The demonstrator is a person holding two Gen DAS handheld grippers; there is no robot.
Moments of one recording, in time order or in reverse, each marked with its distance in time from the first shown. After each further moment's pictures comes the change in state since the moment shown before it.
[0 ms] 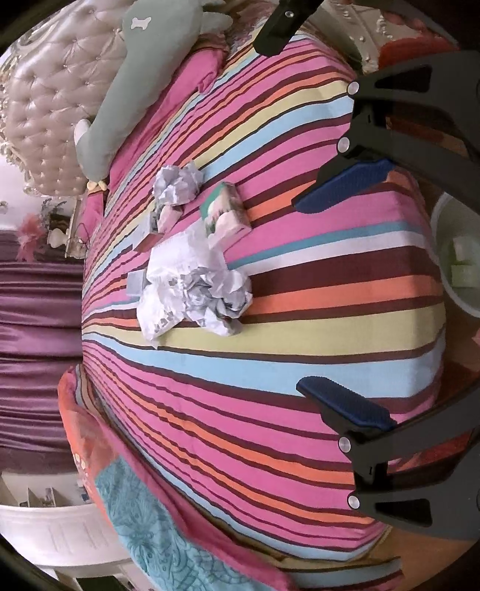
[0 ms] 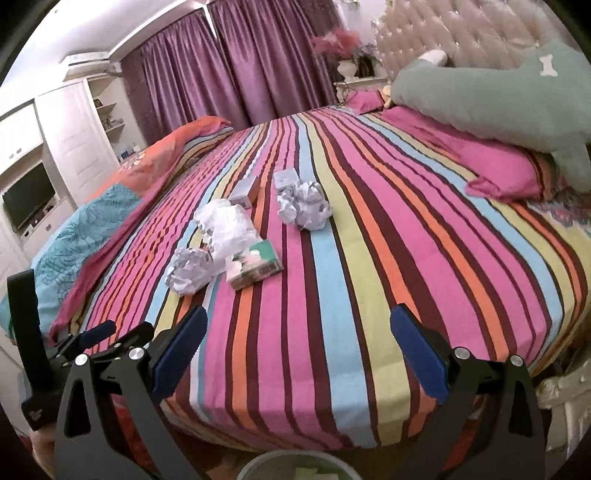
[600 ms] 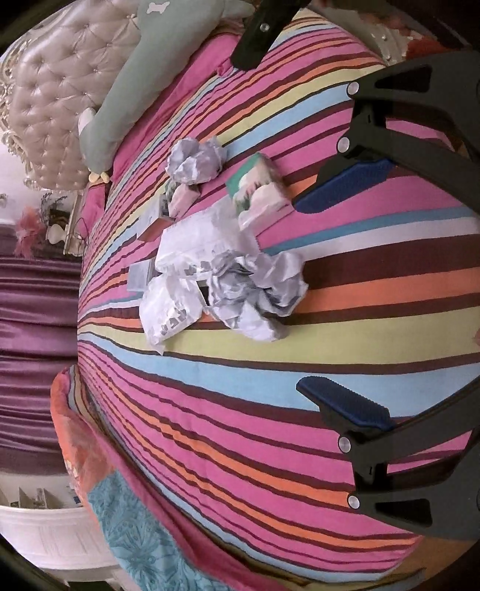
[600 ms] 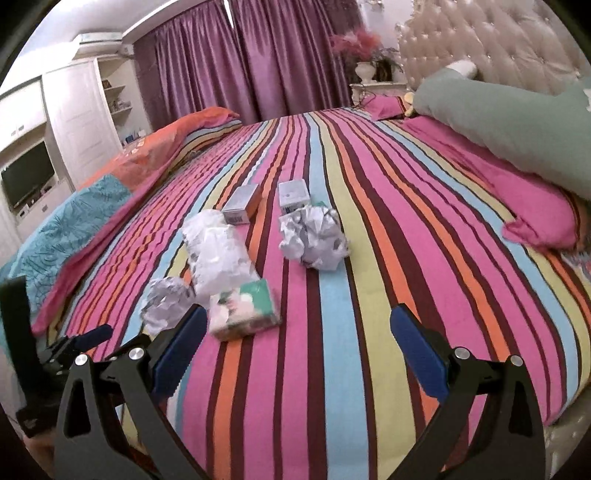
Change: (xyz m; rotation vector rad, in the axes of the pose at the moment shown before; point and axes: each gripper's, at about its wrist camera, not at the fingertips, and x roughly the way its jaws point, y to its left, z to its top) left arm 0.058 0.010 0.038 -0.028 0.017 -0.027; right arm 0.065 0.007 0.045 -0.092 0.011 0.002
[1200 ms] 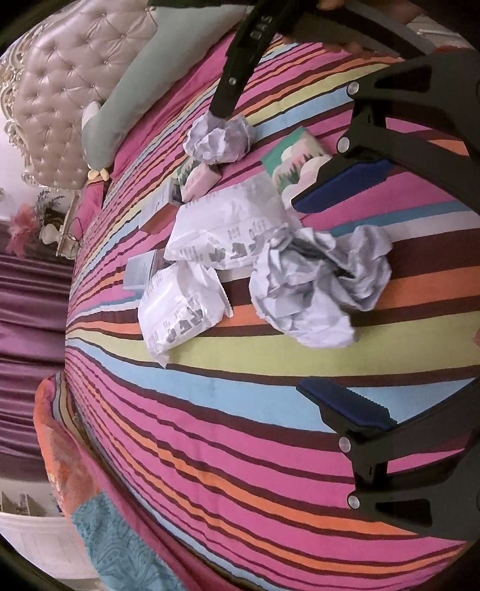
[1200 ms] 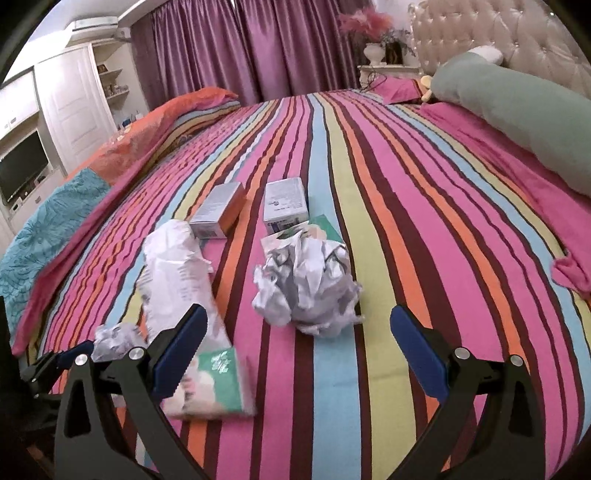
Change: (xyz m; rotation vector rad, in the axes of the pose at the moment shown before) left arm 0.055 0.016 0.037 -0.036 0.044 -0.060; right arm 0.093 -0.013 0.047 -0.022 0.084 0.013
